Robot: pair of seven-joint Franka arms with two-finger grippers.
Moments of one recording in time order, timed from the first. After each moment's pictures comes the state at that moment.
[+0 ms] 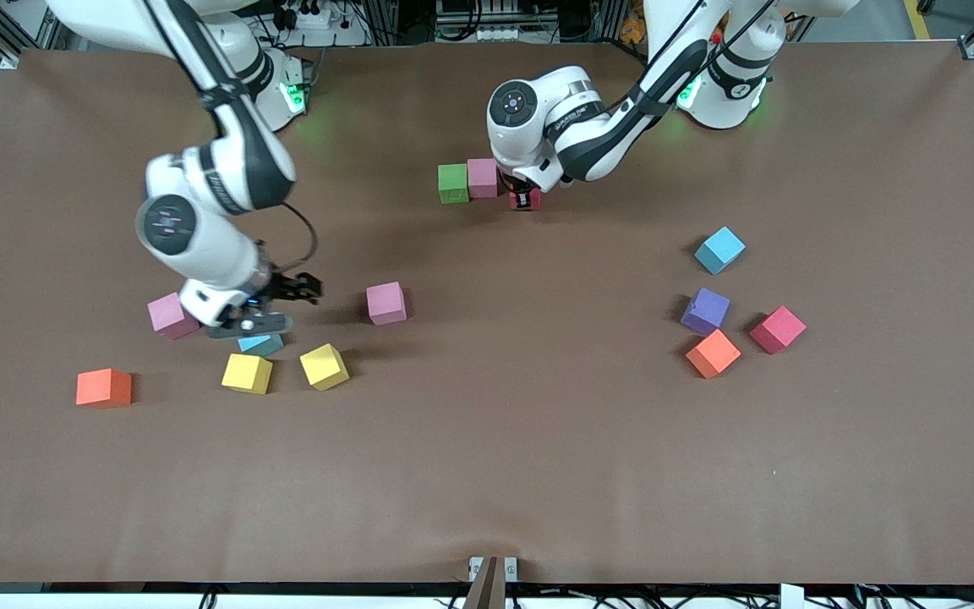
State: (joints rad) left arm -0.38 0.46 -0.66 -2.13 0.20 2.34 -2.83; right arm 0.27 0.29 0.09 -2.02 0.03 2.27 0.21
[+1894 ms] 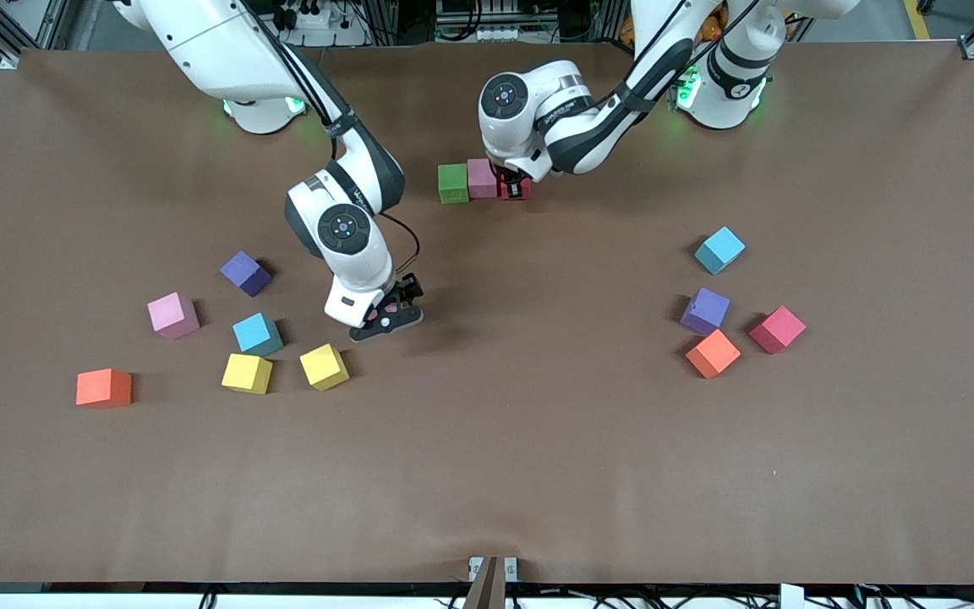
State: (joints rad) left arm -0.43 0.49 -0.65 -2.14 0.17 2.38 -2.89; right arm 0.48 0.51 0.08 -1.93 -0.11 2.42 0.27
